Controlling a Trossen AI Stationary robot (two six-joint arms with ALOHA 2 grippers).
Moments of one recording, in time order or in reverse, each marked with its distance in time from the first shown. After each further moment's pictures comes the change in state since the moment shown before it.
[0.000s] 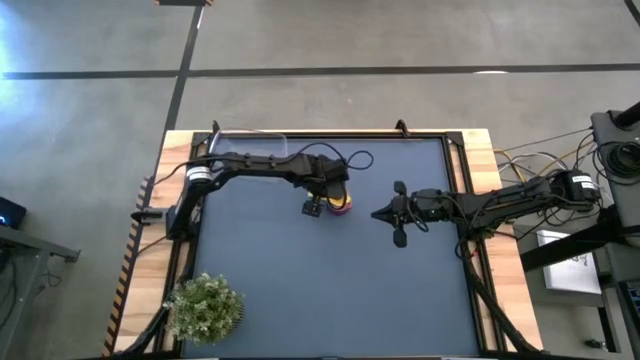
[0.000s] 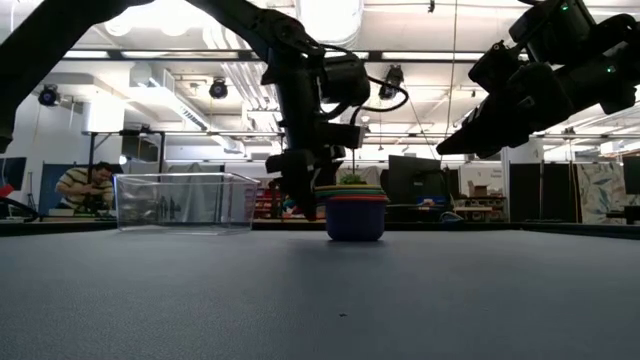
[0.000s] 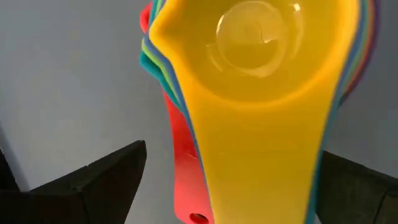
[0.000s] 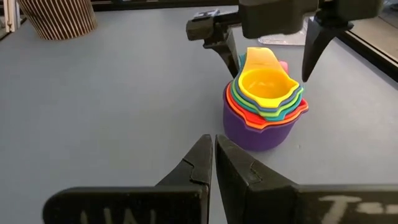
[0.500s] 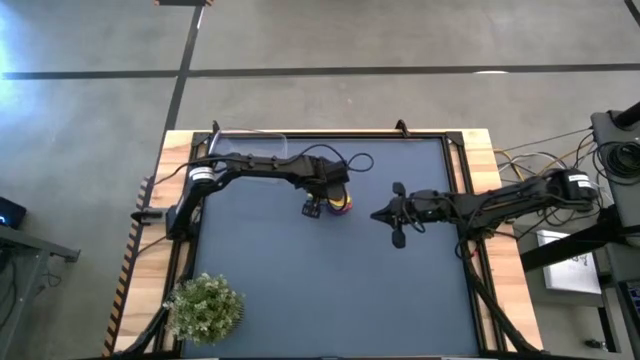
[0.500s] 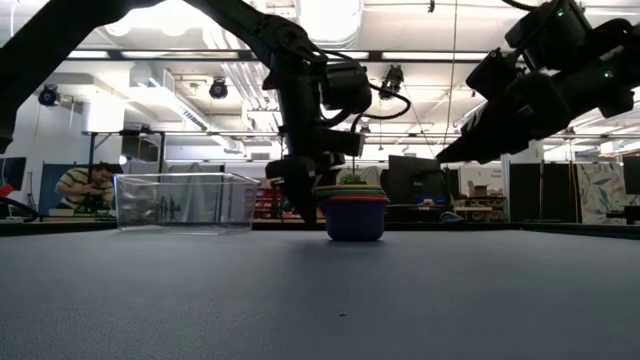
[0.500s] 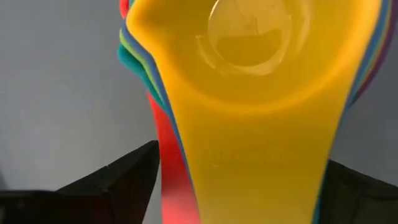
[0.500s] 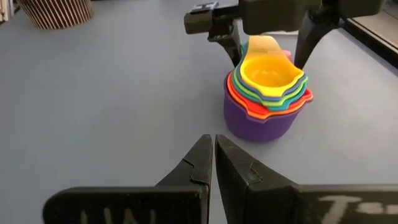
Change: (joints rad) left arm 0.000 0.024 0.004 -0.007 0.008 -0.015; right arm -0.001 0.038 0.000 0.010 0.000 0.000
